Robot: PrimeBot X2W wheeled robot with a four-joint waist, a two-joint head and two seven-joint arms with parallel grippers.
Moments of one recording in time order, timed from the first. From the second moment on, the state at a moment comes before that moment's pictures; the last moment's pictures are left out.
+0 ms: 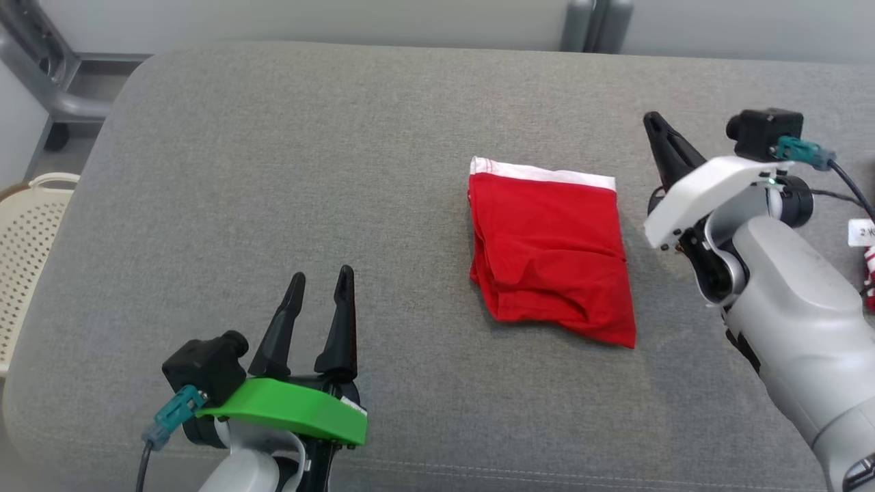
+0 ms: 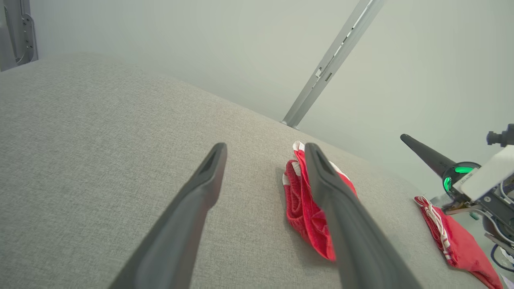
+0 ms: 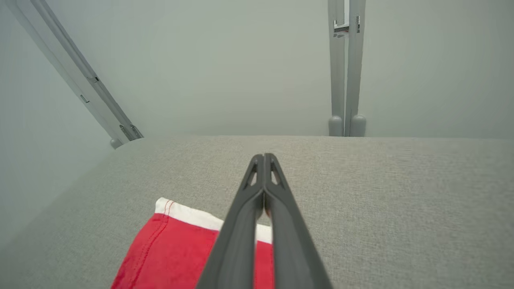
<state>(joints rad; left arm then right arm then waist) -0.18 0.26 -0.56 -0.06 -0.84 0.25 -0.23 -0.85 -0.27 0.53 0.85 0.76 0.13 -0.21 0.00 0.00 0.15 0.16</state>
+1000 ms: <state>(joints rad) -0.16 0.27 -0.59 -0.09 -0.83 0.26 -0.21 -0.65 -0.33 0.43 0.76 0.91 0.13 0.30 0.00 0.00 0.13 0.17</state>
